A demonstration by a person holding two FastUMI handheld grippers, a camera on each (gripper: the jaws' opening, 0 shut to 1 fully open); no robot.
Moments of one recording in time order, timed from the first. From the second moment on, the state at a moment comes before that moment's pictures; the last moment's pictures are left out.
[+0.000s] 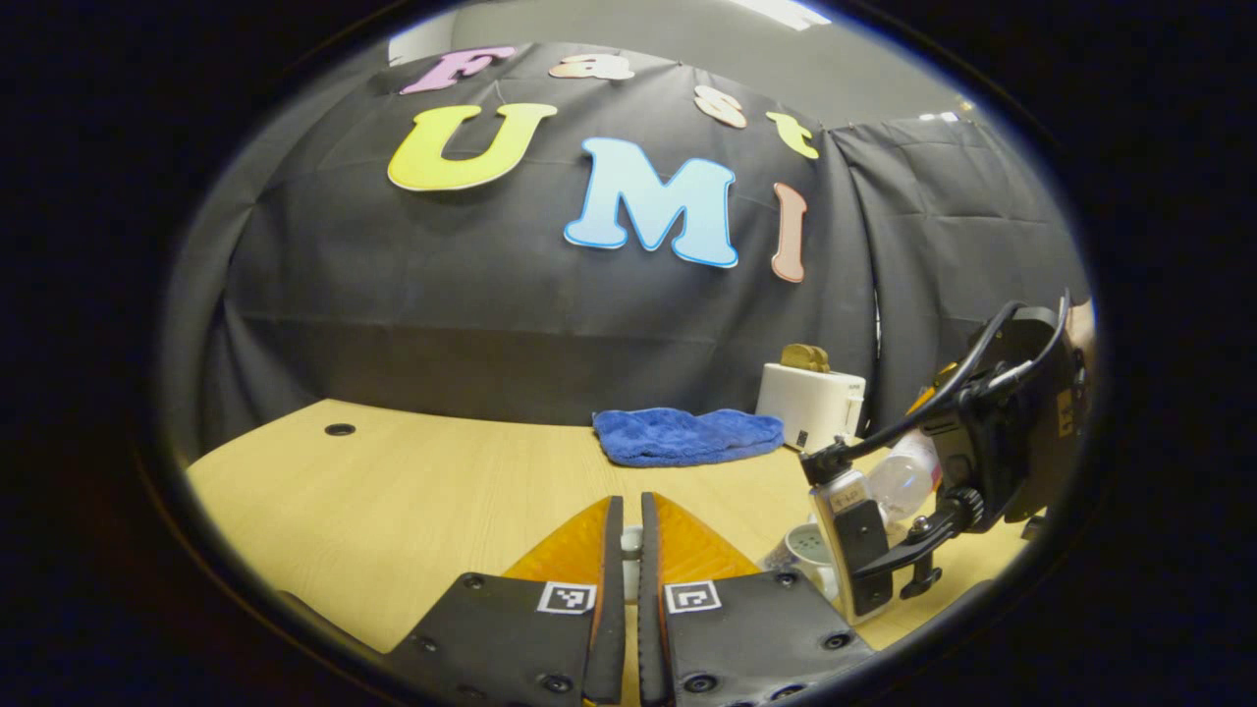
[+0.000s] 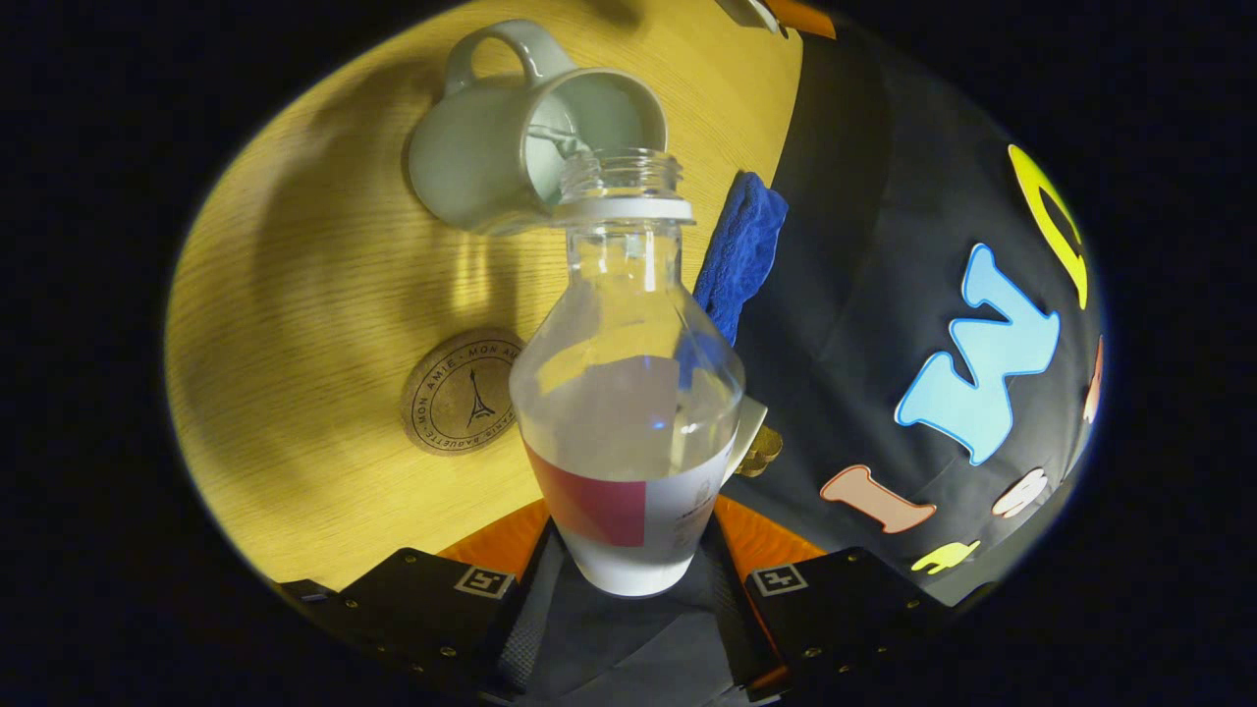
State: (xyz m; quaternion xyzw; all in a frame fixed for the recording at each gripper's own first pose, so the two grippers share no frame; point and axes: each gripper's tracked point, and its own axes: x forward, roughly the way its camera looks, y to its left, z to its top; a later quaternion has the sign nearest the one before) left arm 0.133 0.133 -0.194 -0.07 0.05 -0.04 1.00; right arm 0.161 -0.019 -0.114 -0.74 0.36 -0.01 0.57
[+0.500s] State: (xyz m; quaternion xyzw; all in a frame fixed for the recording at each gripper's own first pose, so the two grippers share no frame) left arm 0.126 0.135 -0.201 -0.09 0.05 -0.03 0.99; right arm 0.163 -0.014 -0.101 -0.76 0.37 0.00 0.53
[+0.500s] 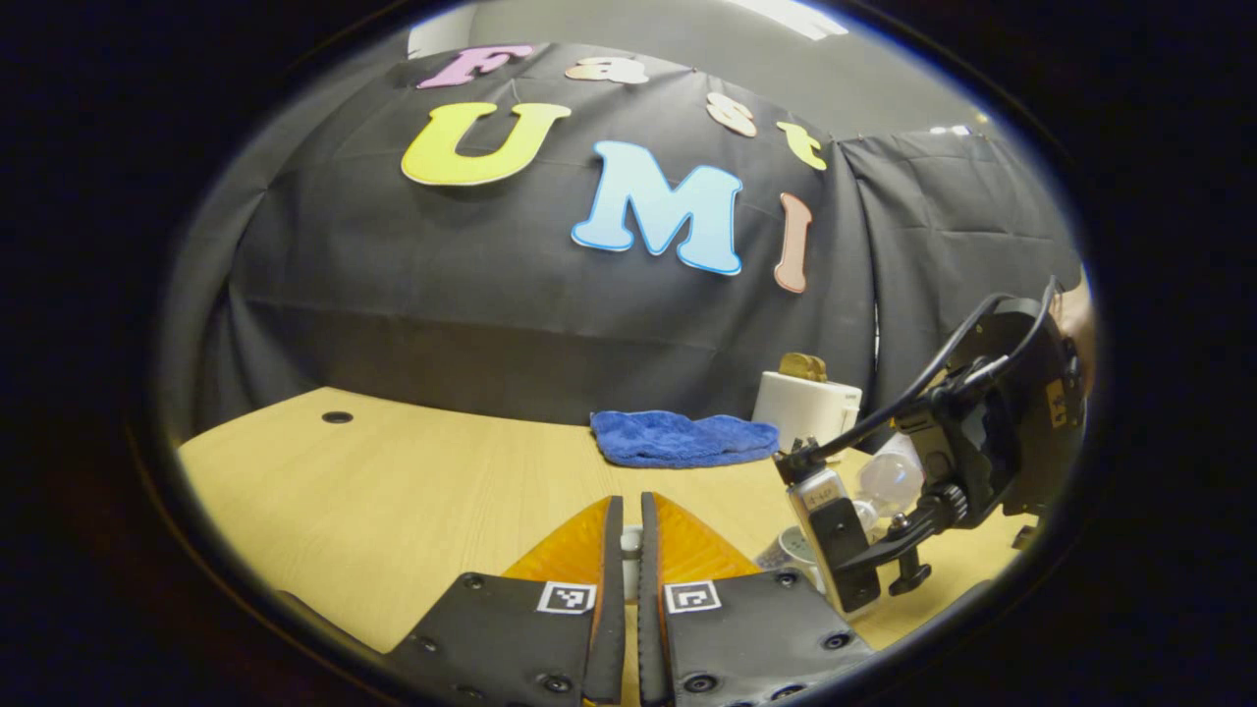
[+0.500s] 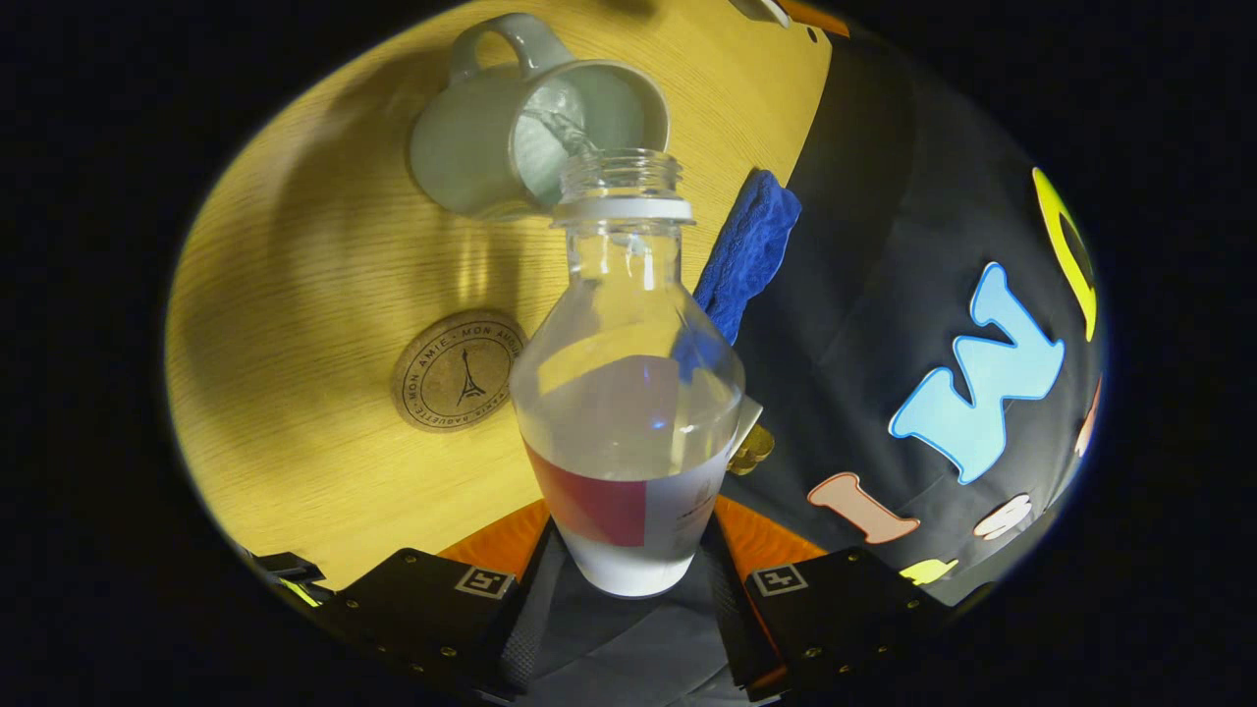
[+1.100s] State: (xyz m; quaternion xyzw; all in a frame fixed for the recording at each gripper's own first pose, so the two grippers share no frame) left arm 0.120 0.137 -0.195 -0.12 0.02 -0.03 0.99; right arm 0.169 -0.015 -0.083 -0.79 0.36 -0.02 0.50
